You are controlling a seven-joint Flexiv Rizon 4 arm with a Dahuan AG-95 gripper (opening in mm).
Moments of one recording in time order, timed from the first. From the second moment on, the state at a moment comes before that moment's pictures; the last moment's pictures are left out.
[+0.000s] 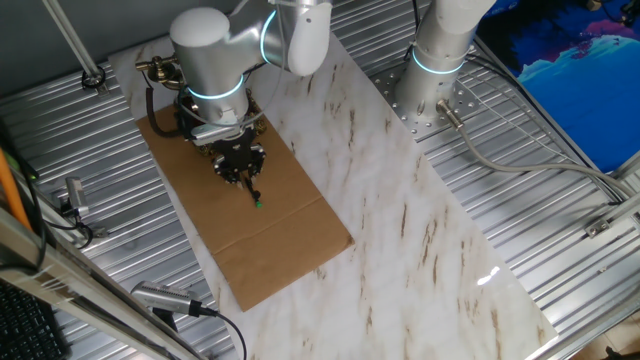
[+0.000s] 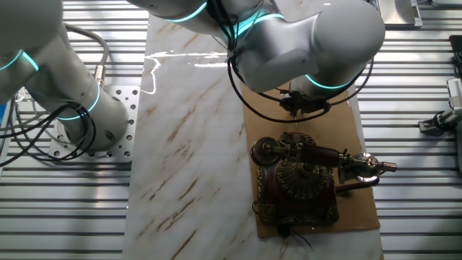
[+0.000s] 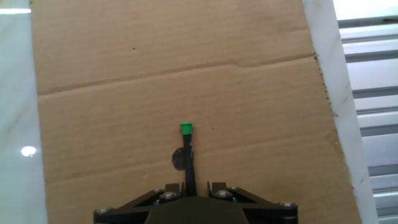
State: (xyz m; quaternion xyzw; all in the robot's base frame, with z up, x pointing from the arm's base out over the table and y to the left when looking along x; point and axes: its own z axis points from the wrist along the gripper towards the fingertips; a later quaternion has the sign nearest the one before) arm 0.538 0.033 0.018 -0.68 0.73 0.06 0.07
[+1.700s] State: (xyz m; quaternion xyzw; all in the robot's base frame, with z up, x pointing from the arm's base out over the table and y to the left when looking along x) arm 0.535 0.051 0.037 -0.64 0.76 0.07 0.08
